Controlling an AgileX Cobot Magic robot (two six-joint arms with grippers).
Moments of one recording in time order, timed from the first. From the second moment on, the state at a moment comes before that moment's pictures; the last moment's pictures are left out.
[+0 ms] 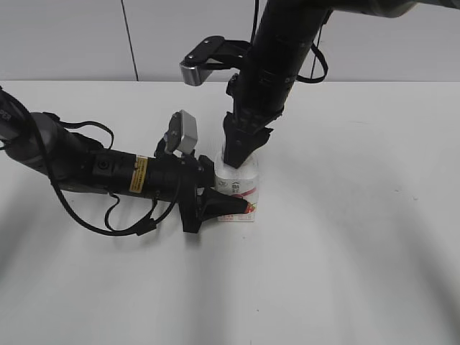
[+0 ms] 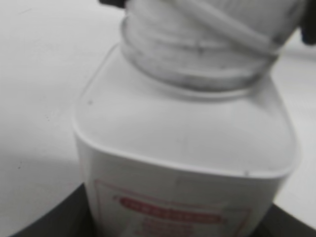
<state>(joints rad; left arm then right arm) -0.32 2.35 -1.19 1.48 -1.06 -0.67 0.56 2.14 -1.80 0.32 1.18 -0.88</state>
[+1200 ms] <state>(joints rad) -0.32 2.35 -1.19 1.51 -1.07 -0.67 0.56 2.13 -1.80 0.31 1.21 -0.99</state>
